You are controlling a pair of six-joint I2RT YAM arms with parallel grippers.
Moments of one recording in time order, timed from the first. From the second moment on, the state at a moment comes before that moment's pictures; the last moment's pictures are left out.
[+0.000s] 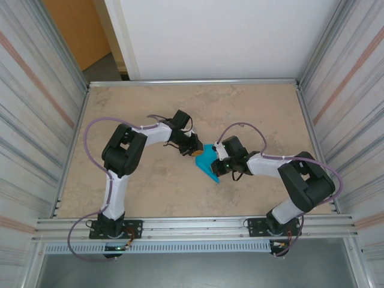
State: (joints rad) left arm -0.57 2.14 1.39 -0.41 0.67 -0.82; right arm 0.58 1.55 0.63 -0.06 -0.29 0.23
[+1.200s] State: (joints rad) left arm -0.70 1.88 1.06 -0.16 0.63 -1.08; right arm 0.58 1.58 0.65 -0.06 -0.29 0.24
